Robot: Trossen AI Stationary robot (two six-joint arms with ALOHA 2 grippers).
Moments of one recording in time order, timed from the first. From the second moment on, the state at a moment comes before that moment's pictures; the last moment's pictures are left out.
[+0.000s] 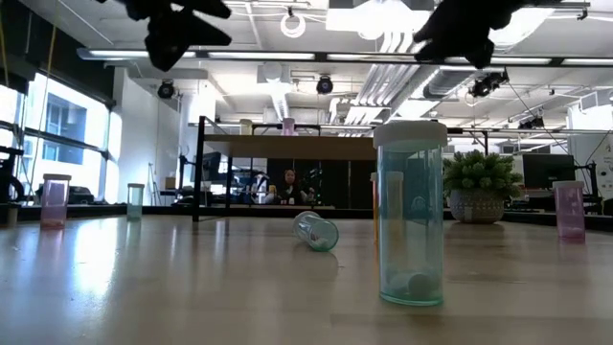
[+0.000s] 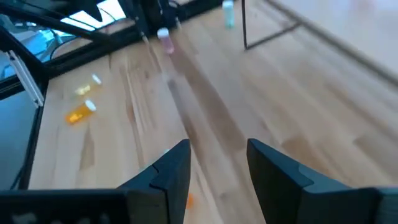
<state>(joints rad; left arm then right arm) -0.19 1.08 0.70 -0.06 -0.36 -0.50 0.25 1.05 0.81 -0.33 0.39 0.51</state>
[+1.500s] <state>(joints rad) -0.03 1.08 0.70 0.00 -0.37 -0.34 0.25 1.36 0.95 -0.49 0.17 0.15</state>
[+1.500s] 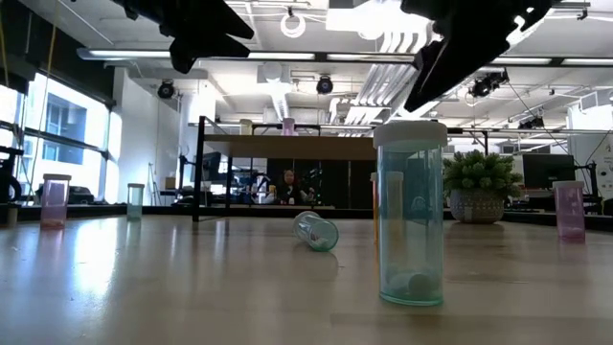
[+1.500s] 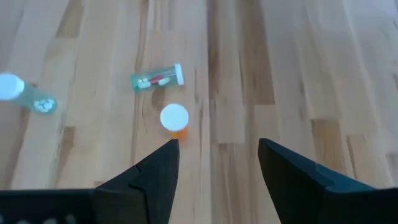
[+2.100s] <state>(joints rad) -0.03 1.08 0.70 0.04 -0.53 -0.34 0.25 1.58 0.95 -0.27 0.10 0.07</state>
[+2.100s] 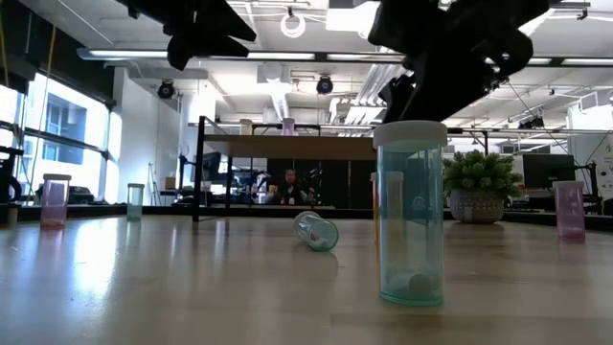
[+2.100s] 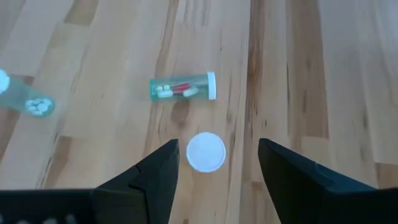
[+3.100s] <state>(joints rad) -0.03 1.08 0.70 0.23 -0.74 -0.26 0.25 1.71 0.95 -0.19 0.05 0.07</state>
